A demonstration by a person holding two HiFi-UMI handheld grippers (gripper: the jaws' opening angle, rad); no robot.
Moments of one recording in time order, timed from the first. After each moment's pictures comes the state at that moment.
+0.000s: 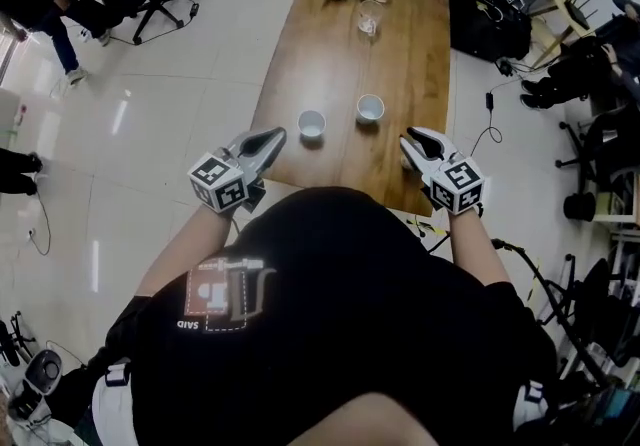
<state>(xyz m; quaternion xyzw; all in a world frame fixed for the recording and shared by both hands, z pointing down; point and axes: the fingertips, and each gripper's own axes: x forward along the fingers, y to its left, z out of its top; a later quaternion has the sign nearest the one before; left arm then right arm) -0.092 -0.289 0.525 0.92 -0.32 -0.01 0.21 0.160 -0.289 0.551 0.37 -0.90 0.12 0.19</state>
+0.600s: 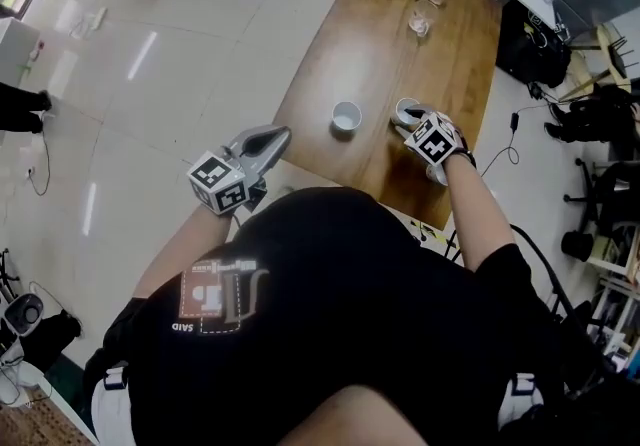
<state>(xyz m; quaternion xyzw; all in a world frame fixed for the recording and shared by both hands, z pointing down) -0.152 -0.266 0.537 0.89 -0.38 -0.02 0.23 0.097 -0.365 0.704 0.18 -0.82 0.03 0.54</state>
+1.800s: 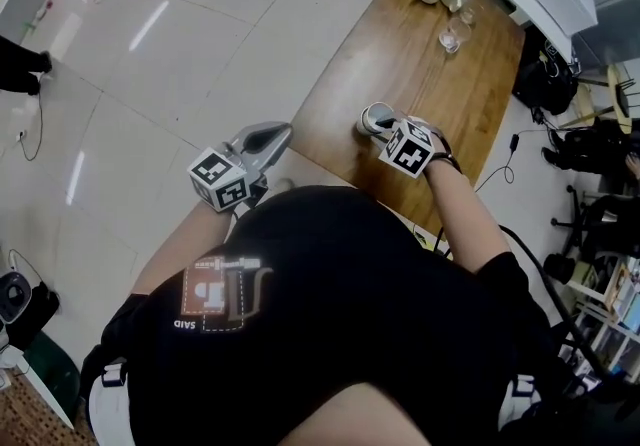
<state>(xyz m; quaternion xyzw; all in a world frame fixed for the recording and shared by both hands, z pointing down) -0.221 -0.251 0.547 0.87 -0.42 -0.05 0.24 -0.044 -0.310 0.682 0.03 -0.82 -0.03 0.58</state>
